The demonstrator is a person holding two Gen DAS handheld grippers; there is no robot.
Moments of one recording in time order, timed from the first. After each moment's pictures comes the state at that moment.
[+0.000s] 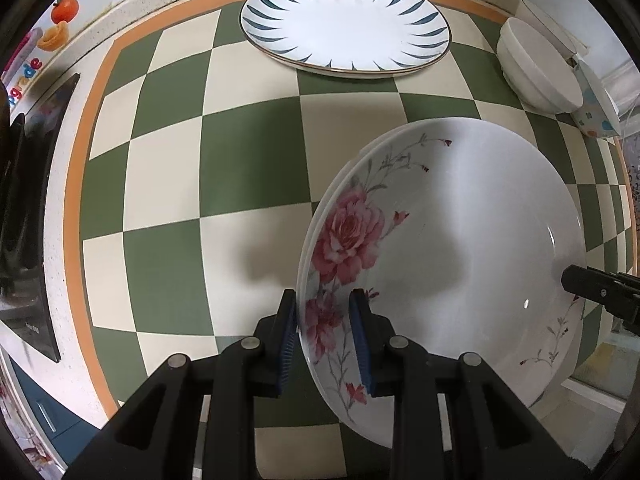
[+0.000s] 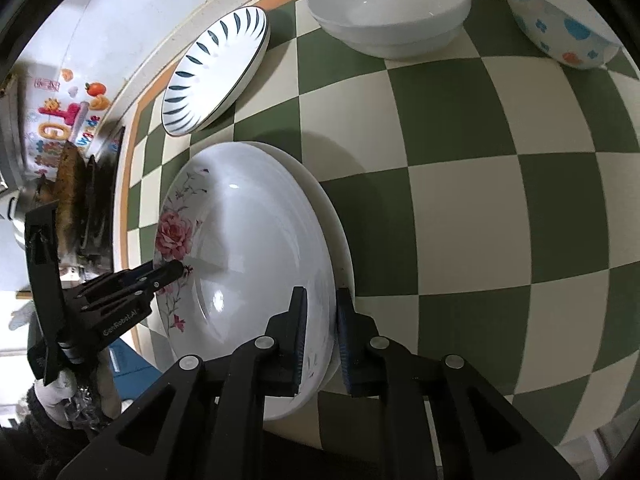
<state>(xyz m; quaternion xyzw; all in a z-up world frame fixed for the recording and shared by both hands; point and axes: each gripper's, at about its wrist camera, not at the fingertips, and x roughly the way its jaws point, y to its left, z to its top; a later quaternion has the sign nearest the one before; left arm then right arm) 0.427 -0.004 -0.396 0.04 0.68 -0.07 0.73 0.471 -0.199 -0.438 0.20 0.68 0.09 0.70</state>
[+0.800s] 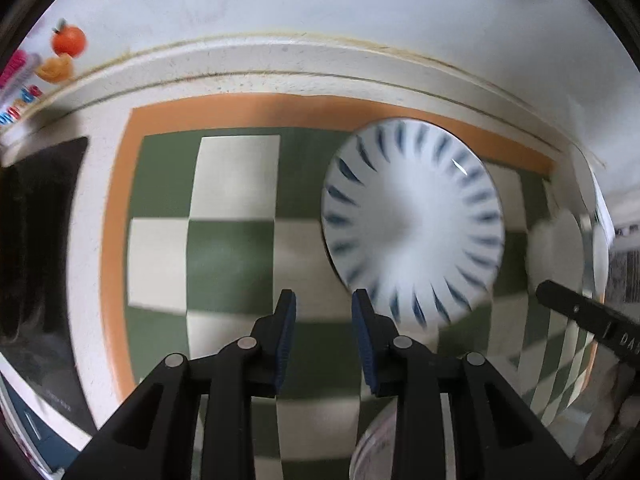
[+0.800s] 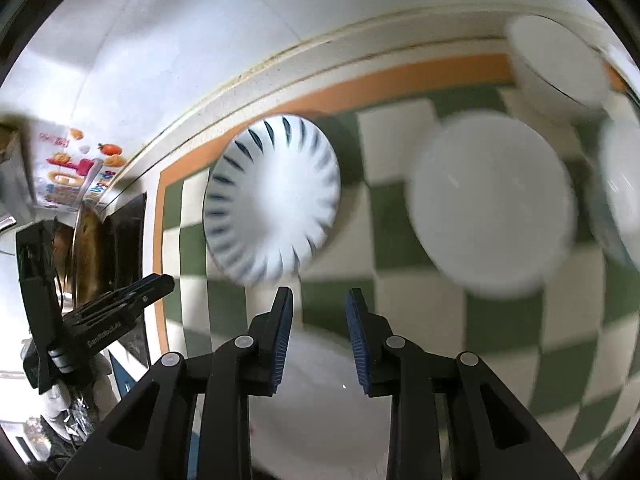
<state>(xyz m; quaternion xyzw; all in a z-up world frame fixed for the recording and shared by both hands) 0.603 0.057 -0.360 -0.05 0.67 -0.05 0.74 0.635 -0.169 -0.403 0.21 0.64 0.10 0.73</state>
